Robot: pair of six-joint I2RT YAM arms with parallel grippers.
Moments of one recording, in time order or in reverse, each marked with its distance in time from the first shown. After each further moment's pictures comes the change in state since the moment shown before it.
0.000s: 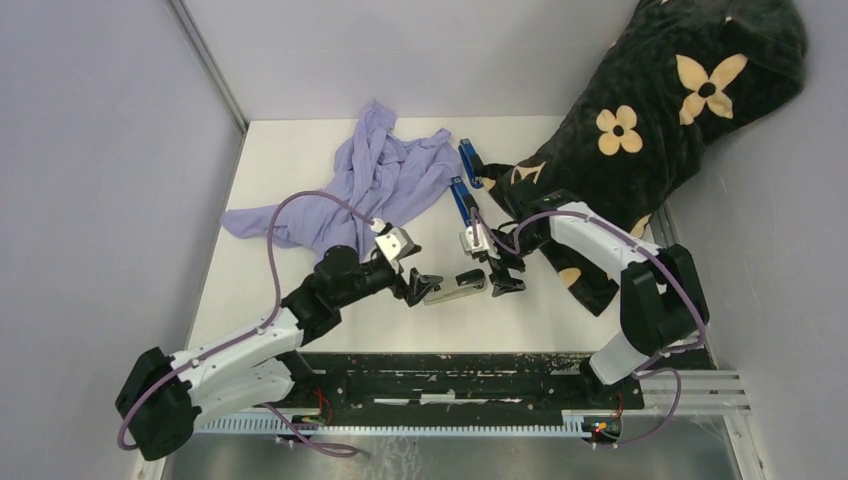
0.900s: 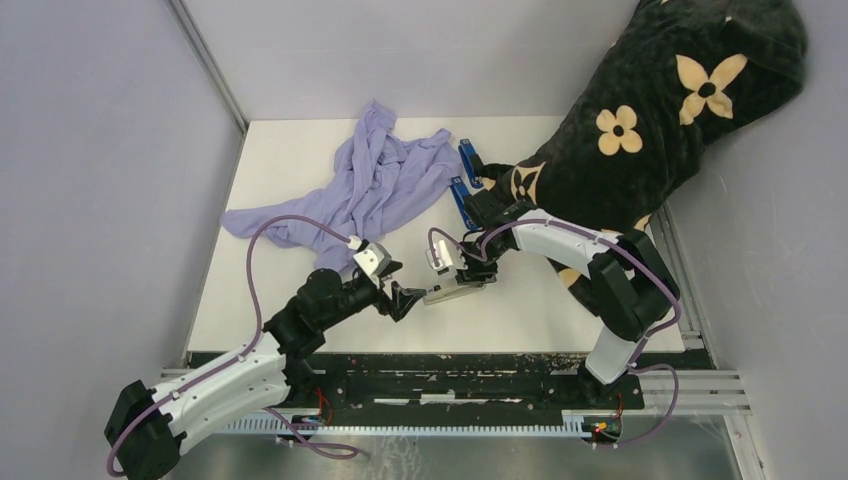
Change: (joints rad) left arm 0.001 -0.296 -0.187 -0.087 -0.122 -0.118; right arm 0.225 0.154 0.040 0.242 0.280 0.126
